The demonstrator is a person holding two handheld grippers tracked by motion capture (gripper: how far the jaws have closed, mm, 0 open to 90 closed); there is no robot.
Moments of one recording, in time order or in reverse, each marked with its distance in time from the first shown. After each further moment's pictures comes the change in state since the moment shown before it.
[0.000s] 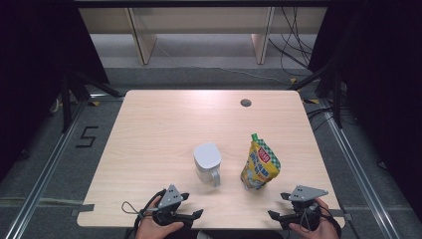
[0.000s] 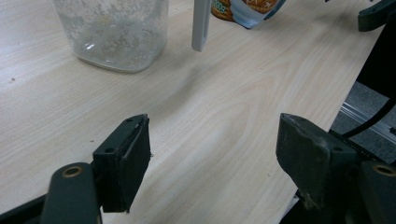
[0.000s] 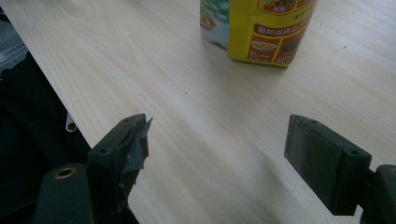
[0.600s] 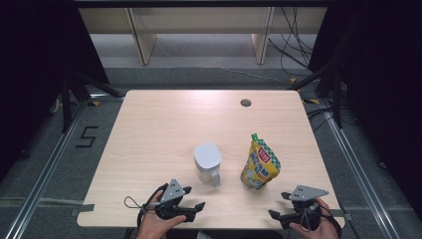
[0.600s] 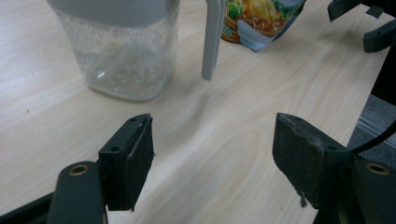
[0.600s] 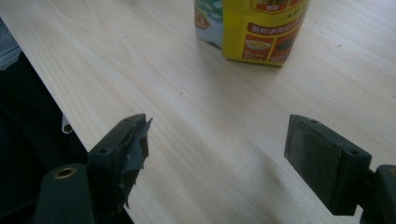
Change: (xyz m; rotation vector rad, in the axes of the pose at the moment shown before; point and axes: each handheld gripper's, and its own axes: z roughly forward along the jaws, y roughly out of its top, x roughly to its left) left arm 0.004 0.017 0.008 -0.047 0.007 0.008; right arm -0.001 -0.001 0.000 -0.003 -0.016 0.003
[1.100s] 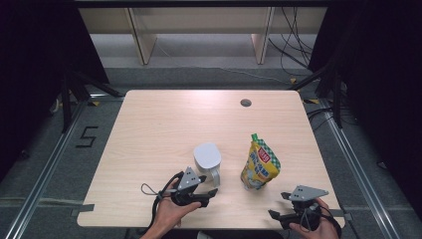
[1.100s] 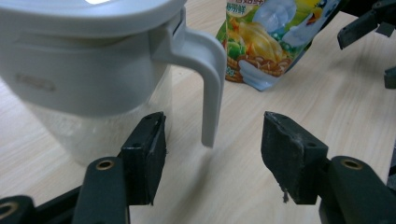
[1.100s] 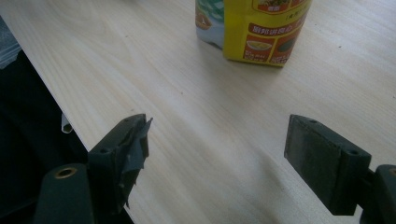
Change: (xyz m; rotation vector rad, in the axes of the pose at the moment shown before) left arm -0.001 0.032 0.042 -0.036 -0.022 0.059; right arm 0.000 0.000 0.001 -0.005 0.007 -0.014
